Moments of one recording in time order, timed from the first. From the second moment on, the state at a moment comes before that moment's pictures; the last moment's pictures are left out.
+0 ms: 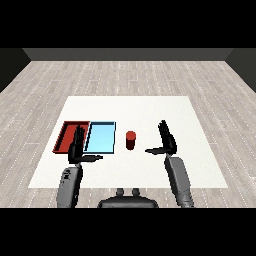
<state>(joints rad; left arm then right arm) -0.04 0.05 0.06 -1.59 0.03 -0.03 -0.40 -0.22 -0.02 -0.04 -1.36 -0.09 0.10 -0.30</state>
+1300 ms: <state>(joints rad) -0.01 0.06 0.08 -1.61 0.09 -0.07 -0.39 -0.43 0.00 0.21 -0.91 -0.33 -0.07 -0.55</state>
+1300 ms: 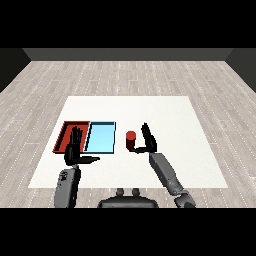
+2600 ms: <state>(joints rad) -0.01 0.05 0.07 -1.58 0.07 -0.08 -0.43 -0.59 0.00 0.48 -0.66 -0.66 -0.17 -0.71</state>
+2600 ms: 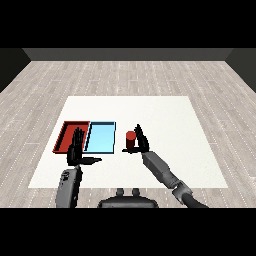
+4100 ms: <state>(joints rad) 0.00 0.05 0.05 -1.63 0.05 -0.06 -0.40 -0.74 0.00 0.63 -0.55 -0.83 -0.42 -0.58</state>
